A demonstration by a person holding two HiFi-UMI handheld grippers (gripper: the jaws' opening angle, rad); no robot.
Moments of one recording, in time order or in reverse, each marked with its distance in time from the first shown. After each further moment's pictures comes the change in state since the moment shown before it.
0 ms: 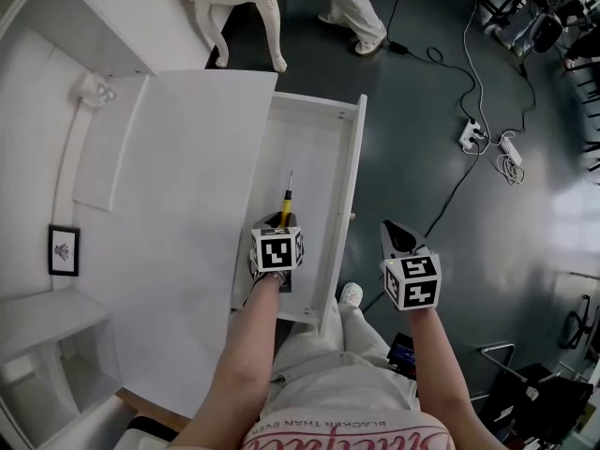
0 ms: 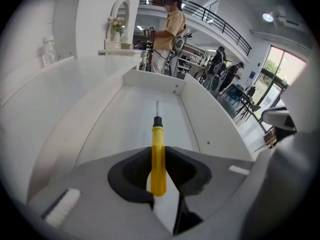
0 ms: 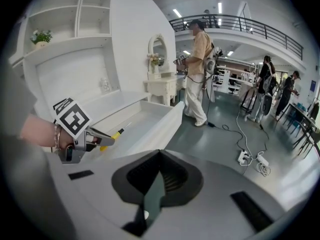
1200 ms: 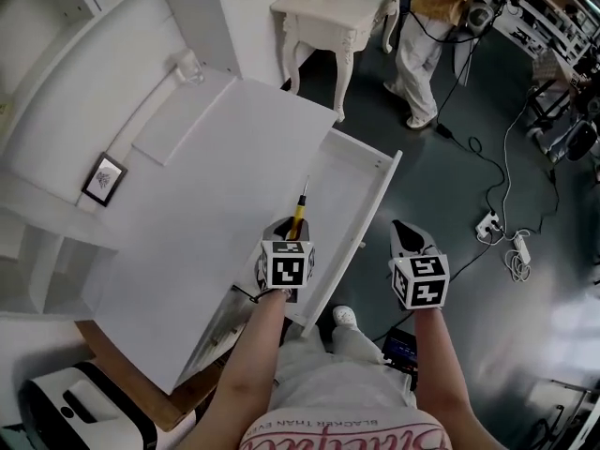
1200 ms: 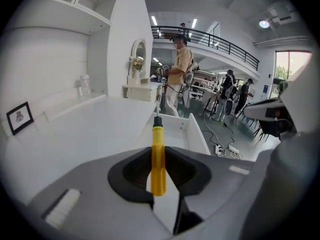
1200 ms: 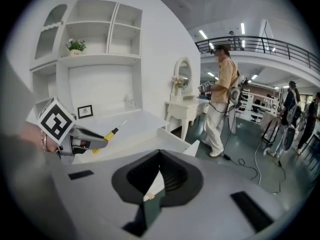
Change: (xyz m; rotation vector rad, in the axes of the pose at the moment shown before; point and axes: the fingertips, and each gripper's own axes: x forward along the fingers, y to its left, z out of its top) left arm -0.127 -0.014 0.050 -0.077 -0.335 0.199; right arm -0.040 0.017 0.107 -0.244 -0.219 0.179
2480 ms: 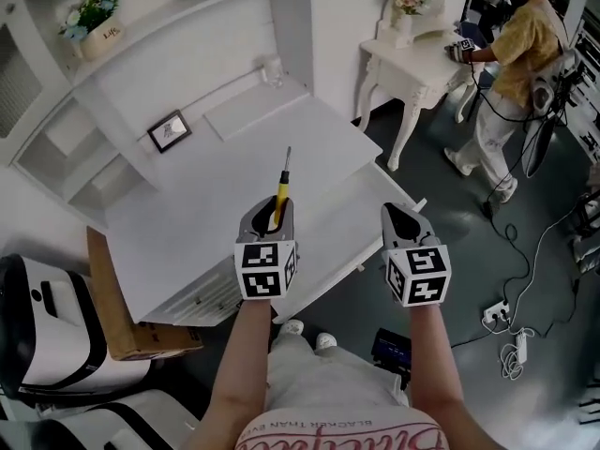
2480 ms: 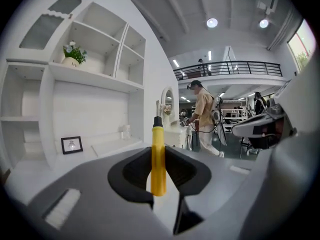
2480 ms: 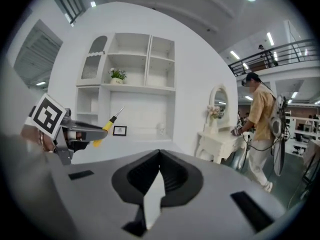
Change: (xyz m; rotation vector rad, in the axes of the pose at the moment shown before) left arm -0.166 0.003 0.100 -0.080 -0.478 0.407; right arm -0.030 0.034 0.124 -0.231 -0.305 0.384
